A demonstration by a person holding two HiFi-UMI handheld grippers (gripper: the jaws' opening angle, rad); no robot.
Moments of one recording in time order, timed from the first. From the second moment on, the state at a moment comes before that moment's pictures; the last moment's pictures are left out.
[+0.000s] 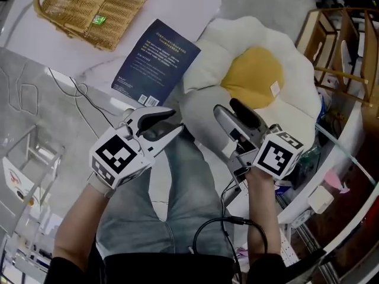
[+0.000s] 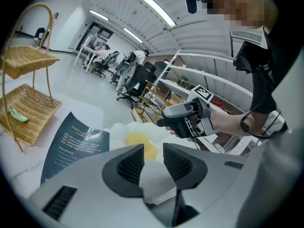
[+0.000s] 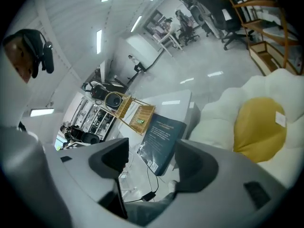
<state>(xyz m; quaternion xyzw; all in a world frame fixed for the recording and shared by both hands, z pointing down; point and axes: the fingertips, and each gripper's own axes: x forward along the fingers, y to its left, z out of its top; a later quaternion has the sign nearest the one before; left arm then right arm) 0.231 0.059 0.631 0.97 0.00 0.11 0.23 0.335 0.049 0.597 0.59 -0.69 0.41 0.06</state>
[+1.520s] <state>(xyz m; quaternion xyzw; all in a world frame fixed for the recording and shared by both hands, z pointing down) 0.183 0.114 0.234 1.00 0.01 -0.05 0.05 0.263 0.133 0.235 0.63 -0.76 0.12 -0.01</state>
